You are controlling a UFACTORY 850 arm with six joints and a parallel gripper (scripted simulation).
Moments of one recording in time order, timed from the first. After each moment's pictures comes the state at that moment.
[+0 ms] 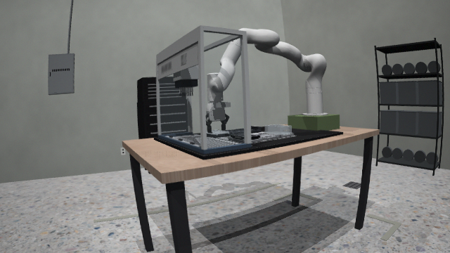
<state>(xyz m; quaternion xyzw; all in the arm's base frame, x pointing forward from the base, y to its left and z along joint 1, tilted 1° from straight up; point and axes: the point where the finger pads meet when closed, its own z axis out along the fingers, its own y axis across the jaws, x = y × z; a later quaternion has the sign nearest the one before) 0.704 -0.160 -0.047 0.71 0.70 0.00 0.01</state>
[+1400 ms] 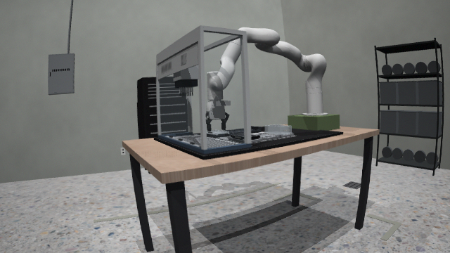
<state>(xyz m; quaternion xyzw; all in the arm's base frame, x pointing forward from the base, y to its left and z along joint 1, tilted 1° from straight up) 0.704 -0.160 -0.039 0.71 0.70 0.00 0.01</state>
